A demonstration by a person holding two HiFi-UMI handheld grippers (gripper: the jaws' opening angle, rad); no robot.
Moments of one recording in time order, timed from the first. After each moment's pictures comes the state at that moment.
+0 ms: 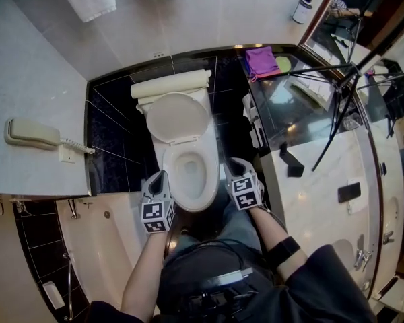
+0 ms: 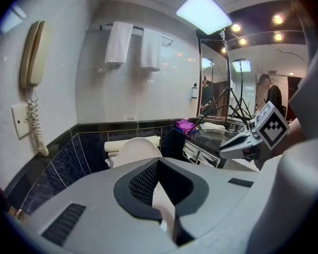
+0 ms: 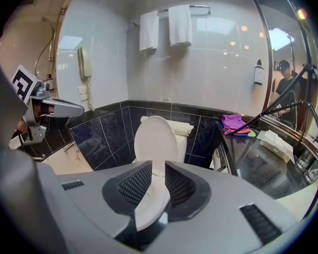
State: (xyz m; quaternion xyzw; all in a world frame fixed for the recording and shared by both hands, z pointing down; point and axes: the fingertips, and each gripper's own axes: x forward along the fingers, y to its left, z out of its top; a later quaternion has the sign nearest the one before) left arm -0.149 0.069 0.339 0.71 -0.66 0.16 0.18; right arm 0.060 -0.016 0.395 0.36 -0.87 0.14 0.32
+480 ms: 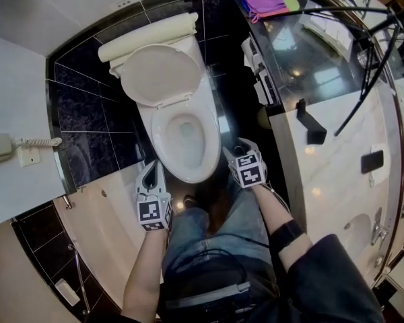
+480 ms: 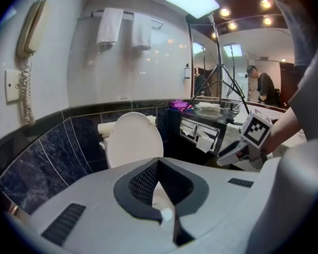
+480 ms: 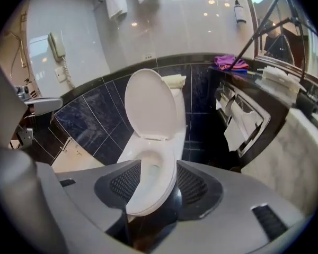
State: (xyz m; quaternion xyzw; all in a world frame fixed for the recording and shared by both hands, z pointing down) left arm -0.139 0.088 0.461 0.72 -0.63 0.22 0.17; right arm 0.092 0.016 0.594 0.37 -0.81 0.28 0.37
